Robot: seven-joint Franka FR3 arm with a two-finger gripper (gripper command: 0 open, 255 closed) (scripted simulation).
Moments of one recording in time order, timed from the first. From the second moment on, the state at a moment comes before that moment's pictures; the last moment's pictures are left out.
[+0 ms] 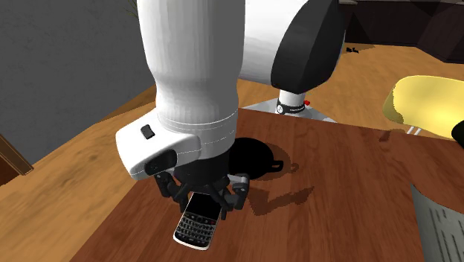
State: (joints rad) arm 0.33 0.37 0.31 -1.68 -0.18 2.07 -0.24
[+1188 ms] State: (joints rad) arm 0.34 0.33 0.32 -1.49 -0.15 1.85 -0.26
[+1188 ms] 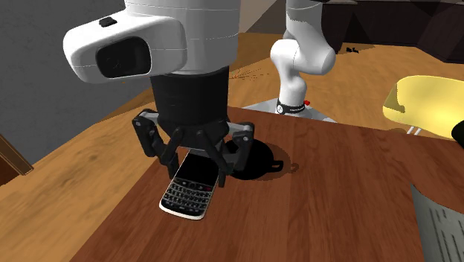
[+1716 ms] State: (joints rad) arm 0.29 0.05 0.32 -1.83 -0.06 1.91 -0.31
